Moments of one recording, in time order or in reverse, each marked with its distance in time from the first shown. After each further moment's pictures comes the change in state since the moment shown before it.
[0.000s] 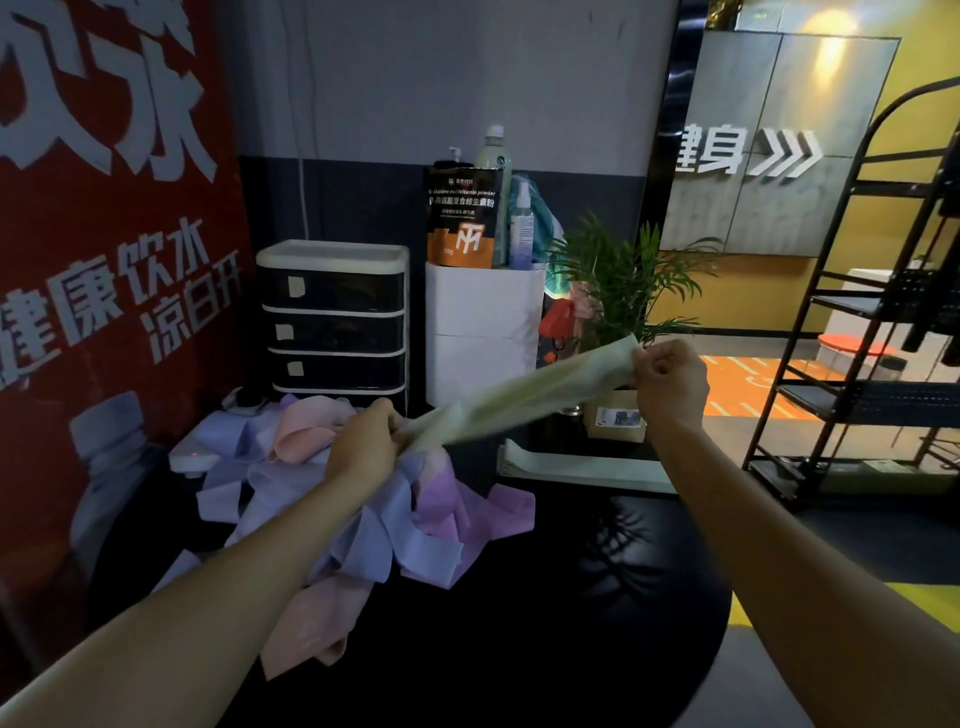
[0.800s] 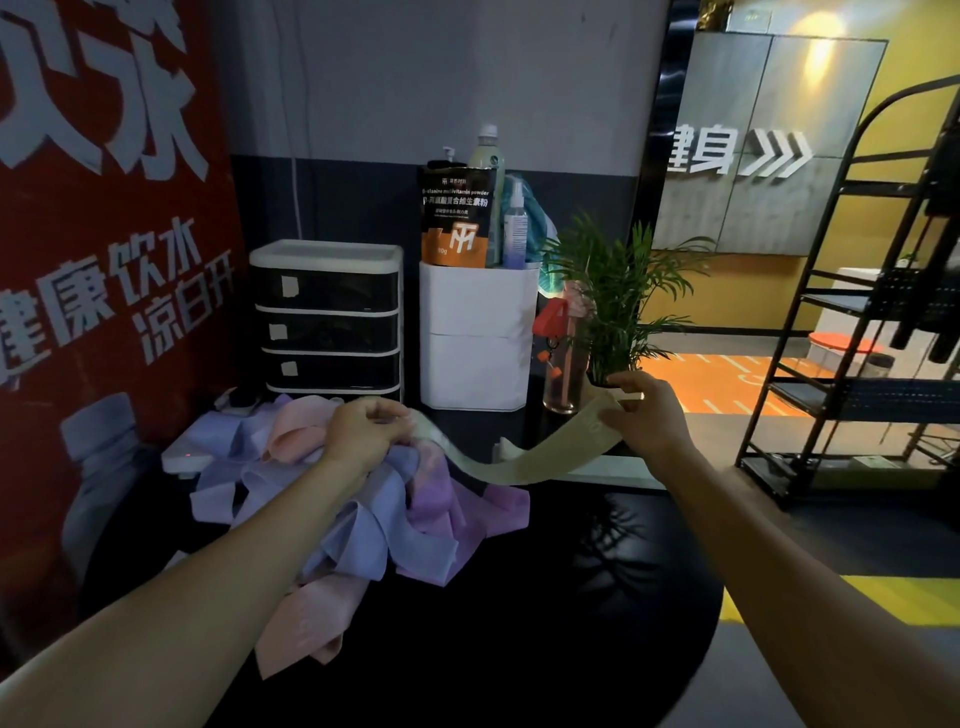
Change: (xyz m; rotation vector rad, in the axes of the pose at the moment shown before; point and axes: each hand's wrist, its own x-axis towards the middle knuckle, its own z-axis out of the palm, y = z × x) left_hand 0.000 0.009 -0.002 -0.650 -0.015 -0.138; right_hand -0.006 0.036 -0.007 -0.151 -0.374 0.025
